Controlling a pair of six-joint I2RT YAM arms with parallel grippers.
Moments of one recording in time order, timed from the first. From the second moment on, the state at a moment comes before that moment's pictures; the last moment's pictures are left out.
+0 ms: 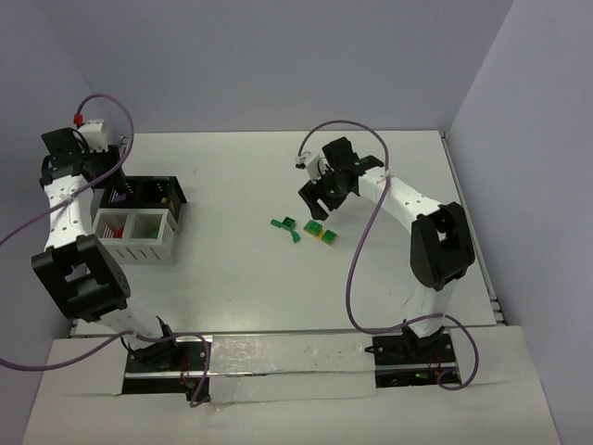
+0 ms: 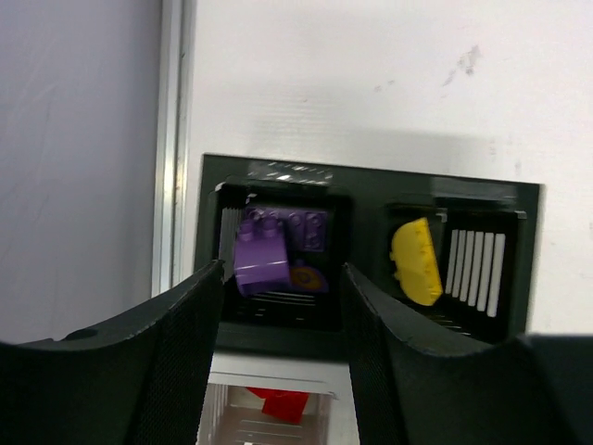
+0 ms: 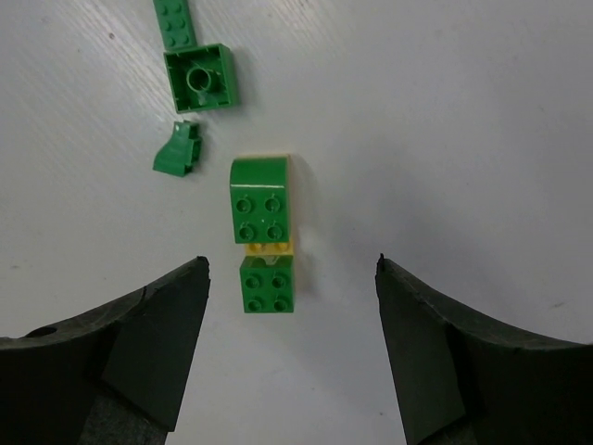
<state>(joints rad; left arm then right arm) 0.41 1.63 1.44 -0.54 0.25 0.26 0.45 1.82 1.46 -0.68 -0.27 -0.36</state>
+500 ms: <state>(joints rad) 0.25 1.51 1.44 -0.51 0.27 0.27 0.47 1.90 1.50 -0.77 -0.22 -0.40</state>
